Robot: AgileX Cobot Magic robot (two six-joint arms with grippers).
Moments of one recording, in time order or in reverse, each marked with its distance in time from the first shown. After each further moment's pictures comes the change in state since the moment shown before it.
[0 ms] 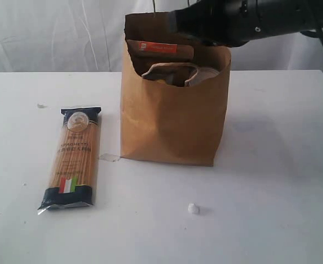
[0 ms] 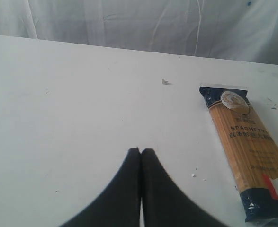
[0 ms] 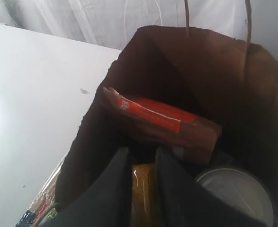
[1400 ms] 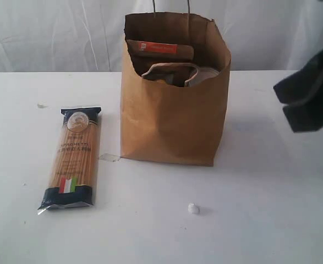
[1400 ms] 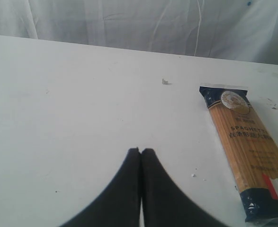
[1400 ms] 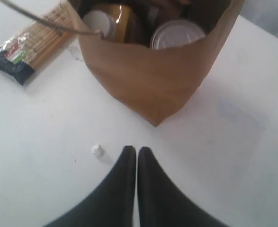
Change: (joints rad) left arm 0.000 0.000 0.000 0.000 0.000 0.000; right arm 0.000 -0.427 0.161 -0.269 0.525 -0.008
